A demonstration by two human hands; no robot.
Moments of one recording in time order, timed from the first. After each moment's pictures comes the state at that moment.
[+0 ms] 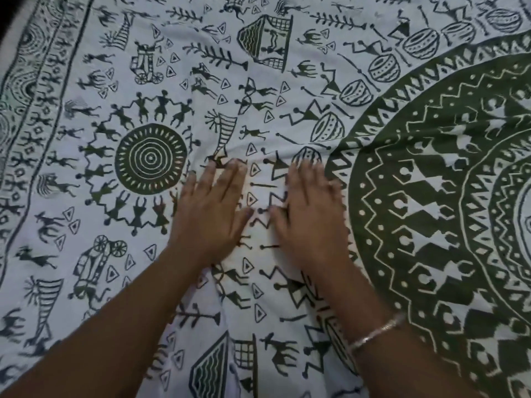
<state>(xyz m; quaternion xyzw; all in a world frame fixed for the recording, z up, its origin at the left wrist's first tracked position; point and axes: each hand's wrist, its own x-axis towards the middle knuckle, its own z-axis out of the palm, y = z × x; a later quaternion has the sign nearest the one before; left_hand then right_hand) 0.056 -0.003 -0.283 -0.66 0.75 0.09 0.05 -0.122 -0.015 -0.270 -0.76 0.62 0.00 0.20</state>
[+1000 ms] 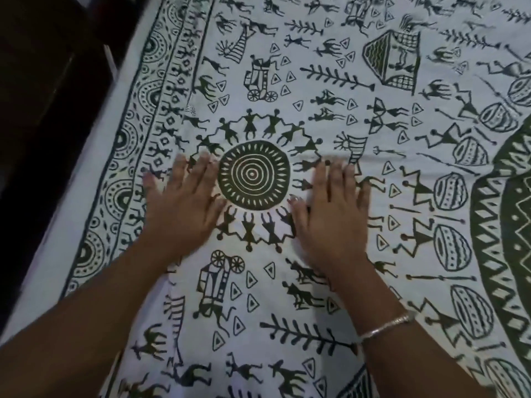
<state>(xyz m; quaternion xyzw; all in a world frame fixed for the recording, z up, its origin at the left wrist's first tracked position) 0.292 -0.007 -0.279 -0.70 0.70 0.04 0.12 0.059 -0.025 -0.276 -0.75 0.65 -0.02 0.15</state>
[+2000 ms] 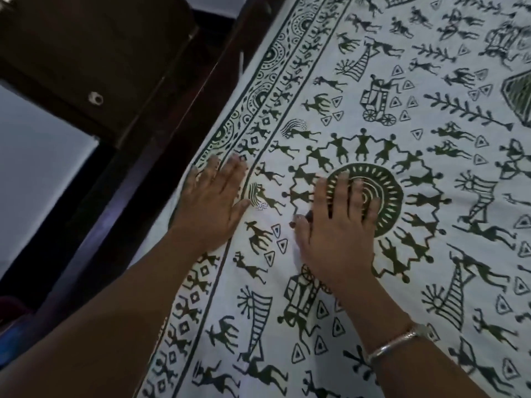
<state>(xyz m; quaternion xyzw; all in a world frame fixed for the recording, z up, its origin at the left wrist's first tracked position) 0.387 0.022 -0.262 -0.75 0.65 0.07 0.08 0.179 -0.016 -0.273 -0.81 0.57 -0.01 0.13</state>
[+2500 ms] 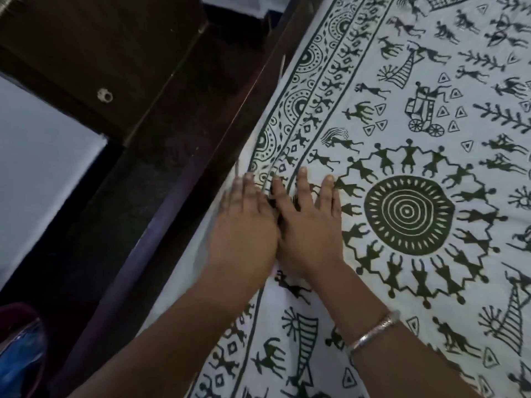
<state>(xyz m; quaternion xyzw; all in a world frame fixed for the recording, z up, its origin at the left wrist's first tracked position) 0.367 0.031 -0.223 -0.78 0.60 0.11 0.14 0.275 -0.011 -0.263 -0.85 0.48 0.00 0.23</state>
